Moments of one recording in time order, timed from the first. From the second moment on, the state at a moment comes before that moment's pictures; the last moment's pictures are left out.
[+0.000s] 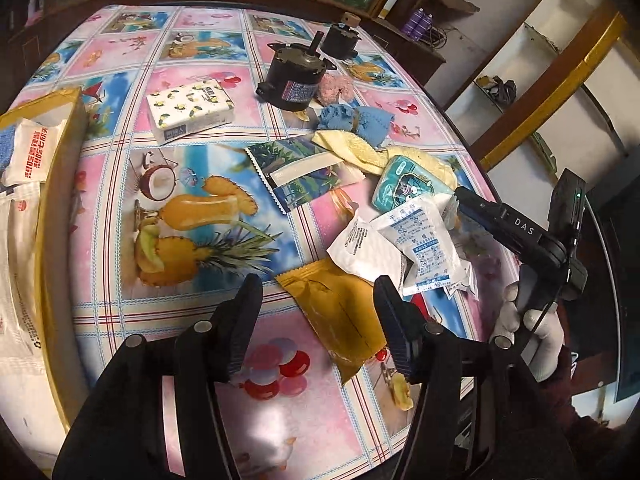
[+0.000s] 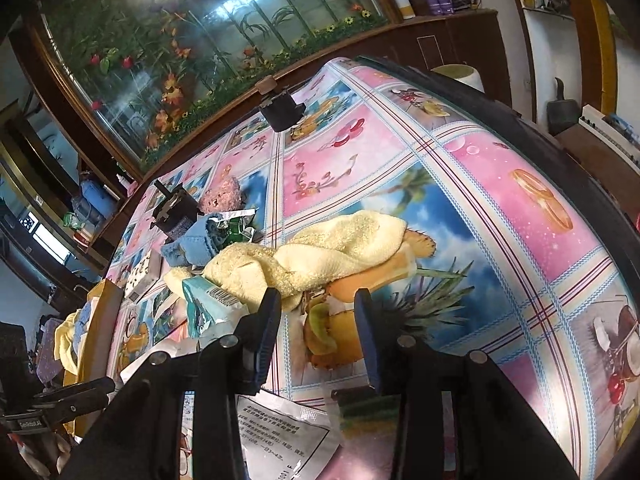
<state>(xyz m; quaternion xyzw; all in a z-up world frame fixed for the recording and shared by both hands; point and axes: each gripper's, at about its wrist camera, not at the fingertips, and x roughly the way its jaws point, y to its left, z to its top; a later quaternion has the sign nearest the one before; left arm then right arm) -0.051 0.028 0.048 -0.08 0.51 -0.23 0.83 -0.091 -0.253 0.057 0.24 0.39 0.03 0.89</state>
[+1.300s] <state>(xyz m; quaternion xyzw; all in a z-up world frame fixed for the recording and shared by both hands) -0.107 -0.018 0.013 0.04 0.48 -0.24 0.84 -0.086 -0.114 0.061 -0.02 0.51 0.12 0.85</state>
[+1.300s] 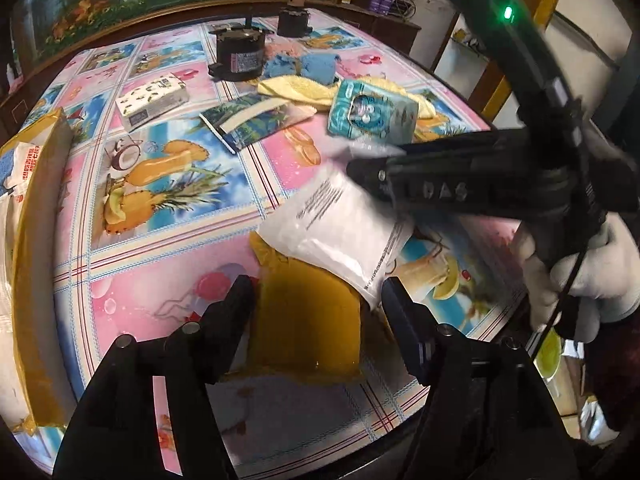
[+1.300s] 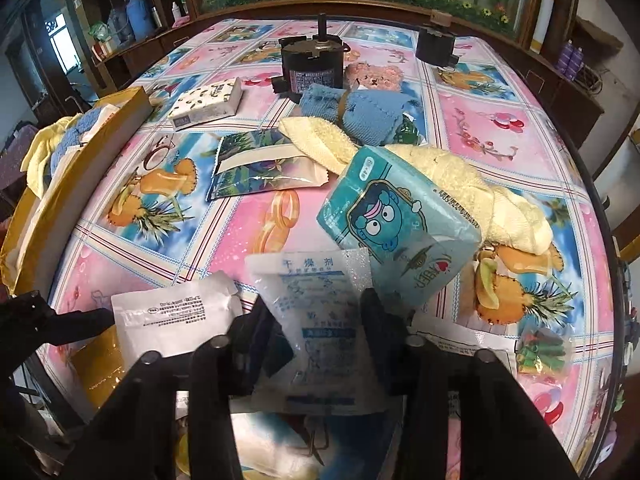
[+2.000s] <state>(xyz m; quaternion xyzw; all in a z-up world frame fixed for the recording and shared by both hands) -0.115 0.109 0.108 -0.07 0.37 -0.15 0.91 -0.096 -0.112 0.138 0.17 0.43 0.27 0.85</state>
